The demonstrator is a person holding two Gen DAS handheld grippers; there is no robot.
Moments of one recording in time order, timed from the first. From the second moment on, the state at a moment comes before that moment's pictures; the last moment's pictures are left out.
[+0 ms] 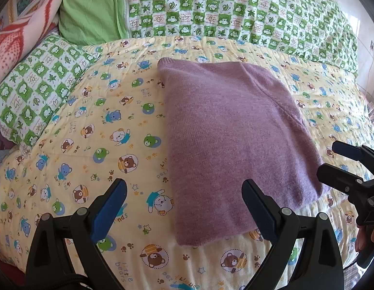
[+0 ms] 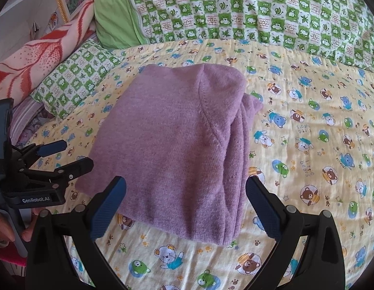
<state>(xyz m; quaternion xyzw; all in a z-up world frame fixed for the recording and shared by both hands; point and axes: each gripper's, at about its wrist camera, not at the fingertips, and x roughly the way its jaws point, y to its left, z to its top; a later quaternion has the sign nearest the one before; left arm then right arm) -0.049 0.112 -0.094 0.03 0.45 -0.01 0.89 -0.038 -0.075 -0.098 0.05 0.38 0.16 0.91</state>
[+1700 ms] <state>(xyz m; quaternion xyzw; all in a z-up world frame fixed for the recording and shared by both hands) -0.036 0.114 -0.088 0.03 0.44 -0.01 0.90 -0.023 -0.077 -0.095 0.05 0.38 0.16 0.91</state>
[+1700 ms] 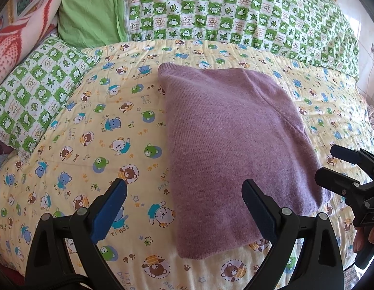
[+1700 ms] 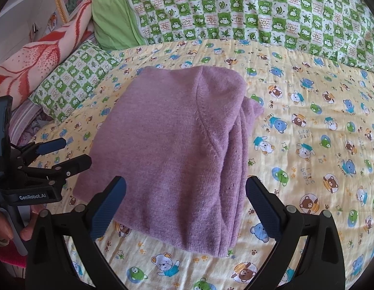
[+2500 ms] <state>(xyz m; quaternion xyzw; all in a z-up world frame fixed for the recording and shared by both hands) -0.037 0.110 -0.086 0.04 0.44 -0.01 0.90 -0.023 -0.081 -0.094 0.05 0.38 0.17 0.91</state>
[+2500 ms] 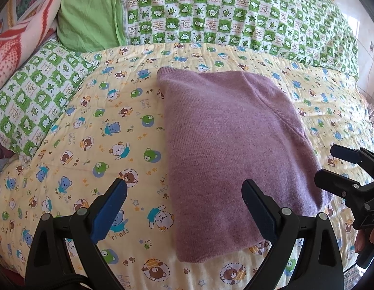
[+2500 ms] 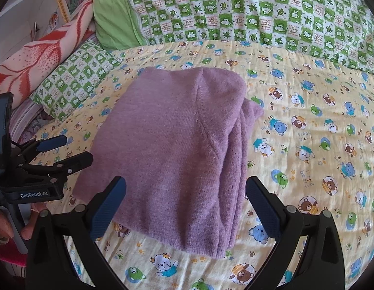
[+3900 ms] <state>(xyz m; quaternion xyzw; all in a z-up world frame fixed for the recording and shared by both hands) -0.026 0.109 -0.083 0.04 0.43 -0.01 0.90 -0.010 -0.083 -0.090 0.05 0.38 0.18 0.91</state>
